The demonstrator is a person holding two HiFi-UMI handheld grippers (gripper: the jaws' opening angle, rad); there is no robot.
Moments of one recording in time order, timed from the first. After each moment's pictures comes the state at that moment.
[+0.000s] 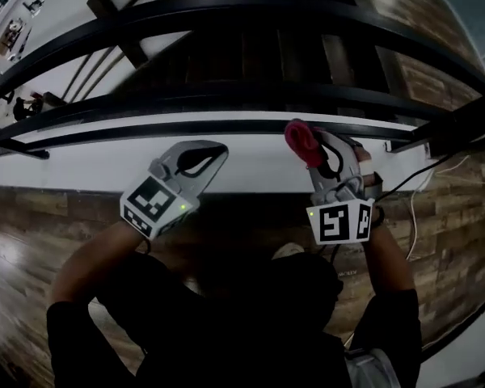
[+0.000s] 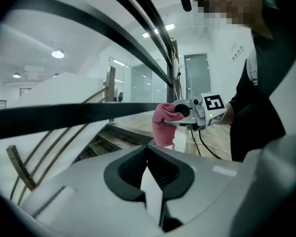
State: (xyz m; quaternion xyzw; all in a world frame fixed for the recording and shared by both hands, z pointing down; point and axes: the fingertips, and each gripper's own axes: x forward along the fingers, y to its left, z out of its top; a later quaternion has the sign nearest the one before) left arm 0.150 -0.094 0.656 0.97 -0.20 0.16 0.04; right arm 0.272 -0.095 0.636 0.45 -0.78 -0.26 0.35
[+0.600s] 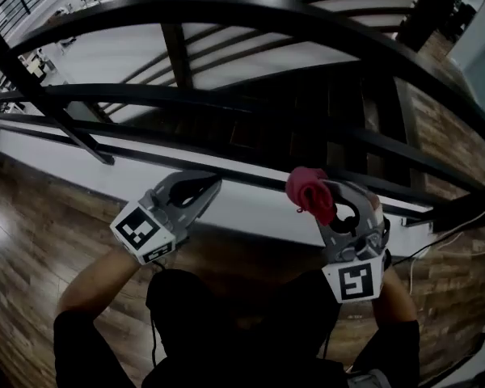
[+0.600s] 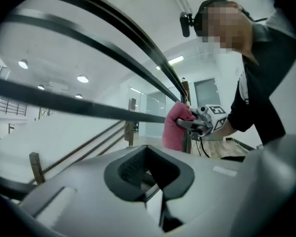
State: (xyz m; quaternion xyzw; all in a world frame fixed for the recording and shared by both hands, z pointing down) left arm -0.075 -0.102 0.515 0.96 -0.28 0.02 0.02; right arm 0.064 -0.075 0.465 0.36 -0.85 -0.32 0.21
